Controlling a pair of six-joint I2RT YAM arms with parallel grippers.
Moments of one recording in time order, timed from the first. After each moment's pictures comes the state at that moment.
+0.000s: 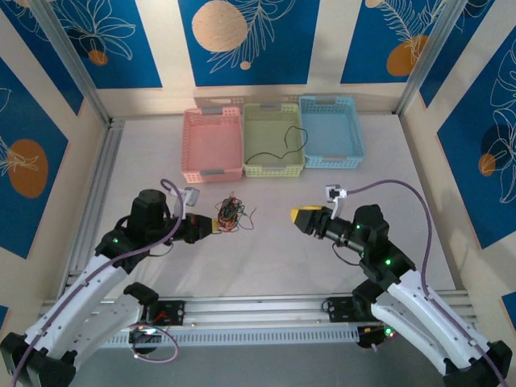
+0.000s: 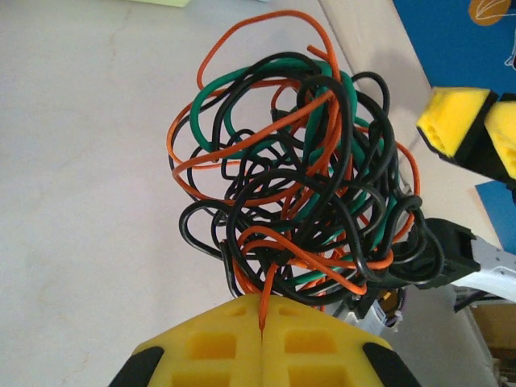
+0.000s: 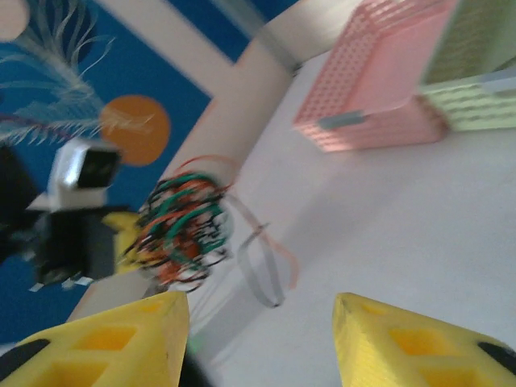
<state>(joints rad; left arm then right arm) -0.49 0.74 0.67 -0.50 0.58 -0.55 0.60 0.54 0.46 -0.10 -0.38 0.74</state>
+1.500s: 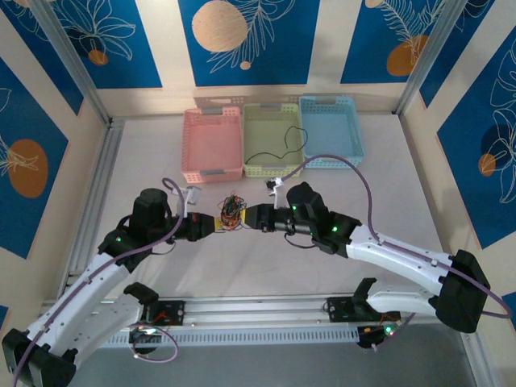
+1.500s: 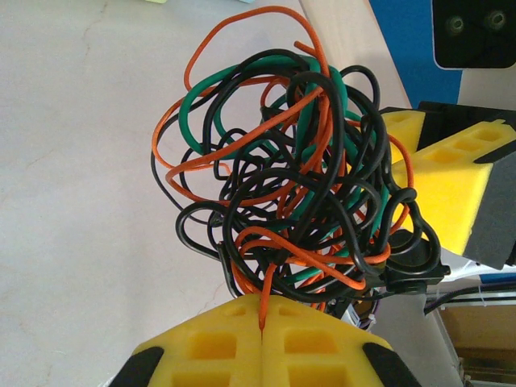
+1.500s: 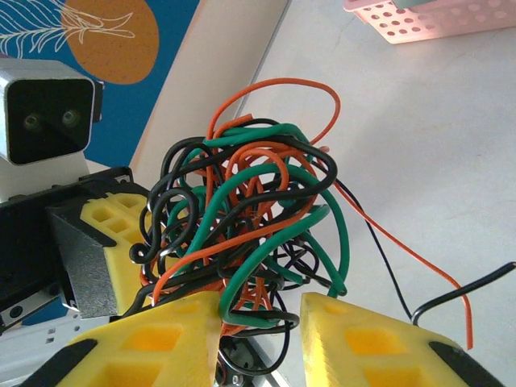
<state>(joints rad) -0.49 0.76 0.67 -0.45 0.61 -0.60 0.92 1.12 0.77 -0.04 -0.24 0.84</state>
